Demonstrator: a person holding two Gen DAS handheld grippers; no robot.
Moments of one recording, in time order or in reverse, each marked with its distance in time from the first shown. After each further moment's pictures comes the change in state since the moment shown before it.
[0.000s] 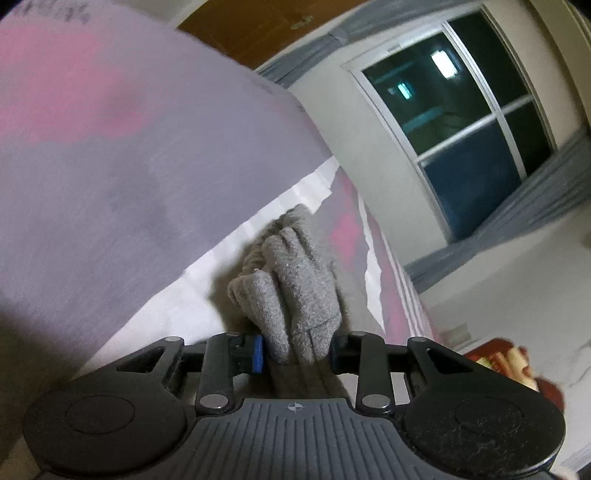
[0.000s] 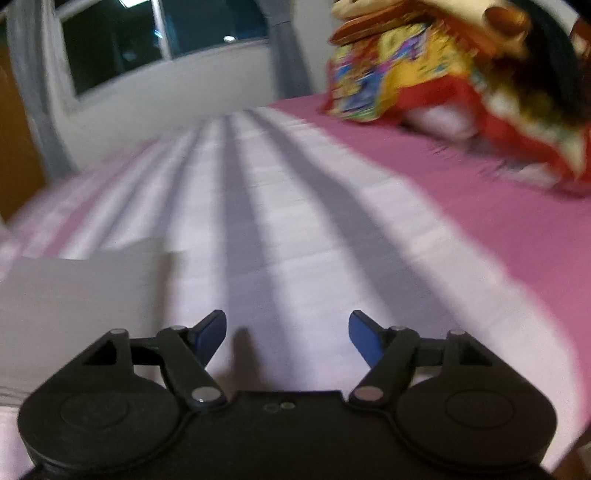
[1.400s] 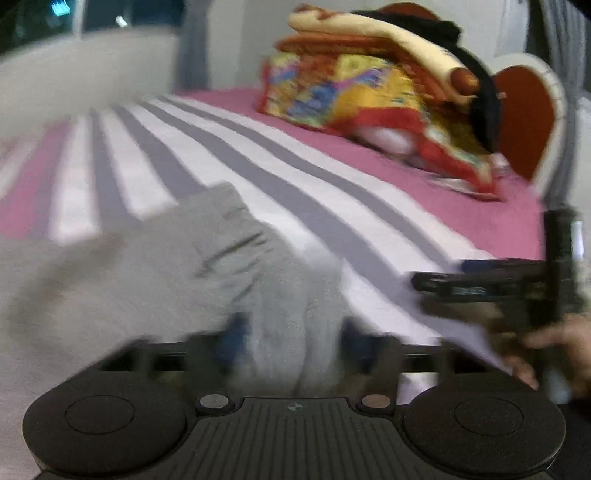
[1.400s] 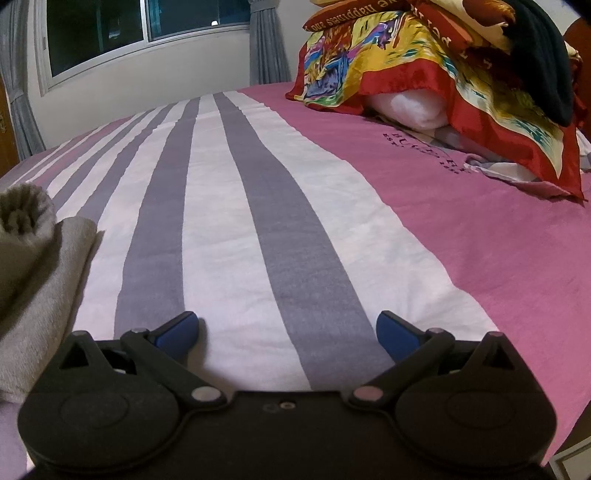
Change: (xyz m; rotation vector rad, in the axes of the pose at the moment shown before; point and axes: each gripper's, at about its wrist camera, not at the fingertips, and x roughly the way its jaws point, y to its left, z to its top) left arm 0.085 -0.369 -0.307 1.069 0.561 -0.307; right arm 0.017 -0.028 -0.009 -0.006 0.024 0.011
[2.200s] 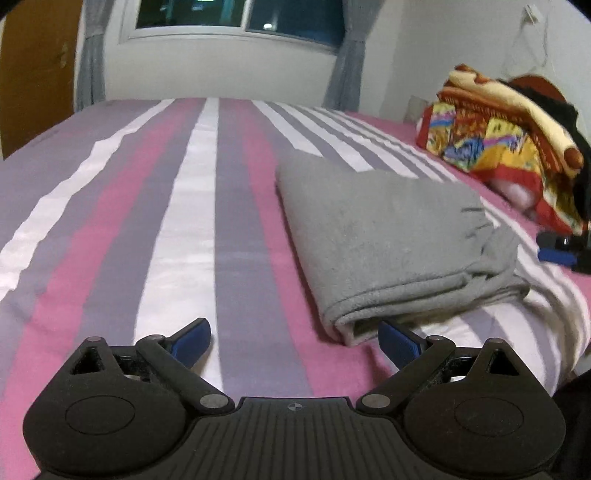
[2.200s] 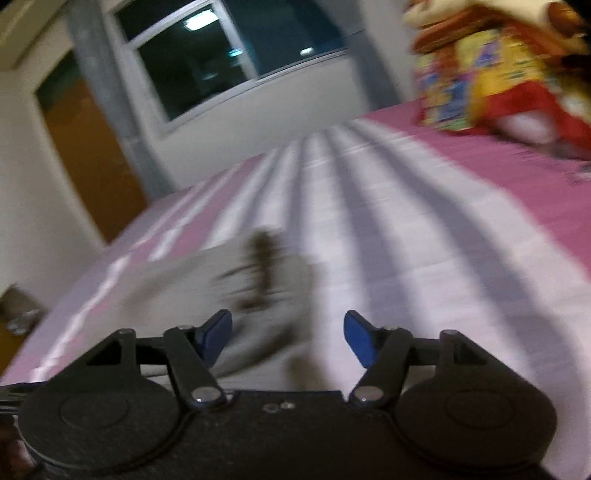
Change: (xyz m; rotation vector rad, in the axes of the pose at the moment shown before) left arm -0.178 0.115 -0.147 -0.263 -0.111 0.389; right arm -0.083 0.080 0.001 0.033 -0.051 0.540
